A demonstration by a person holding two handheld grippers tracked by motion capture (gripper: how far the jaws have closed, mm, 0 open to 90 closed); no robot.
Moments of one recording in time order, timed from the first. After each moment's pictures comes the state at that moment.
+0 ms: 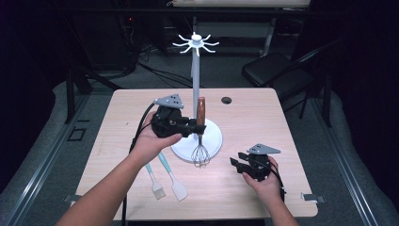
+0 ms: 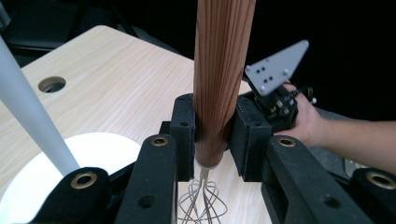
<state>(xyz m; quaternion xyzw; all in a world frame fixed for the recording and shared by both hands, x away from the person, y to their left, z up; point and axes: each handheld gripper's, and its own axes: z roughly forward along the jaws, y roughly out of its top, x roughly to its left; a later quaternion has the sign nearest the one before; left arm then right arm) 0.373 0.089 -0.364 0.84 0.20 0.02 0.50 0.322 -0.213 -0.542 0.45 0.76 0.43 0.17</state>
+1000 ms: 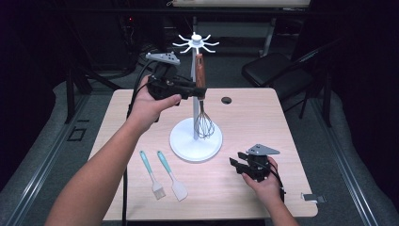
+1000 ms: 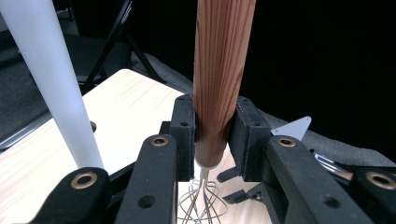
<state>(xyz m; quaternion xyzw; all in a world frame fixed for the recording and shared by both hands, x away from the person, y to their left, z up) 0.412 0.088 -0.288 0.82 0.22 0.03 0.52 0.322 -0.211 -0.543 0.44 0.77 0.43 0.18</state>
